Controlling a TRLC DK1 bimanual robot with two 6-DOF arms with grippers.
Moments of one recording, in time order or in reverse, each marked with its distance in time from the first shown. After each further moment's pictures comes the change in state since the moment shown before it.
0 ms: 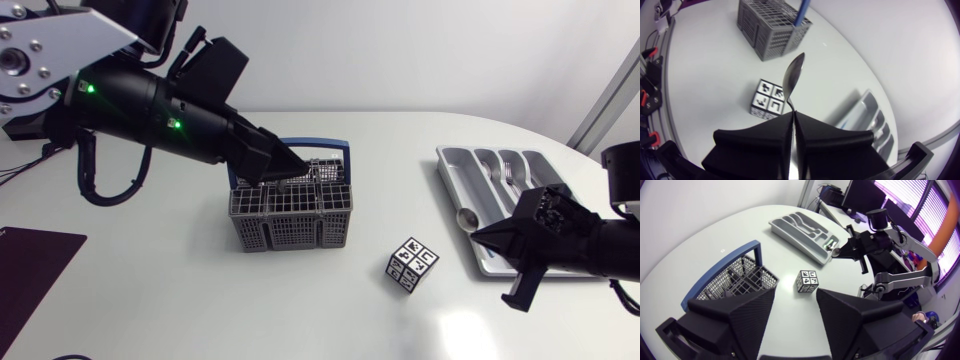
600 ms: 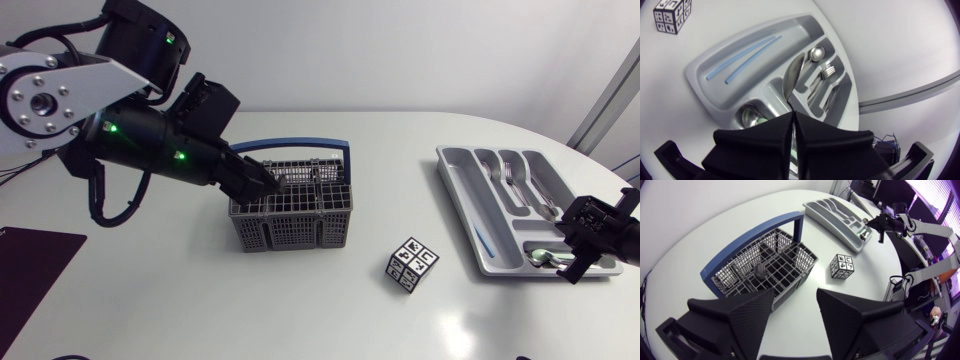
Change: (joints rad) left arm 0.037 -0.002 -0.107 0.023 -0.205 0.000; right arm -0.569 0.449 -0.033 0.564 0.071 -0.399
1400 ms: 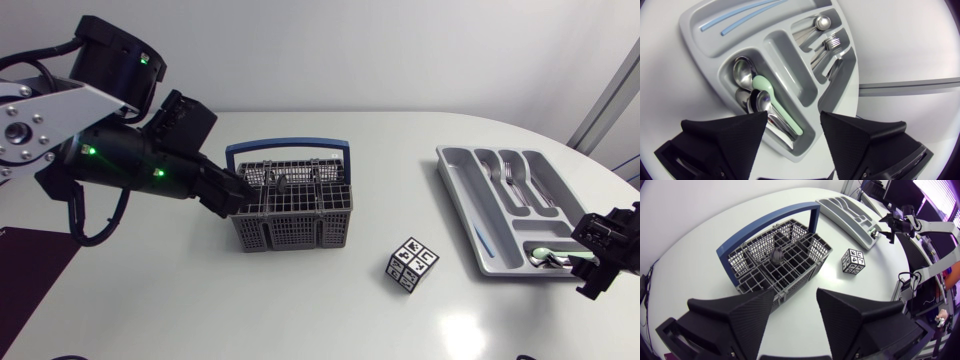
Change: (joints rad) left arm 0.051 -0.079 -0.103 0.020 -0.038 0.001; right arm -0.085 0.057 -0.004 0.005 0.111 -0.152
